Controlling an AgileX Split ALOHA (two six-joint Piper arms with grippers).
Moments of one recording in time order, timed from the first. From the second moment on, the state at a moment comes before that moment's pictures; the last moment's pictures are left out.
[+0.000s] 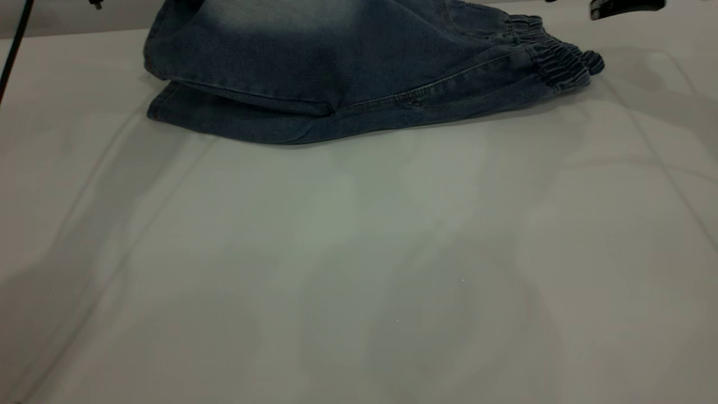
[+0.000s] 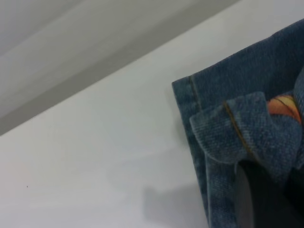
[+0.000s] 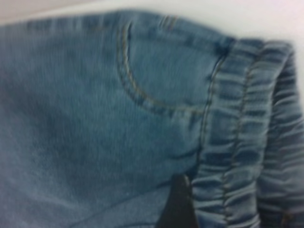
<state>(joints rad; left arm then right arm) -0.17 2.26 -1.73 0.16 0.47 0.21 -0.14 2.25 -1.49 1.13 0.55 -0.93</state>
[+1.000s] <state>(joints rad) -0.17 2.25 -1.73 0.16 0.52 0.20 -0.26 2.25 -1.49 1.20 0.82 -0.79</state>
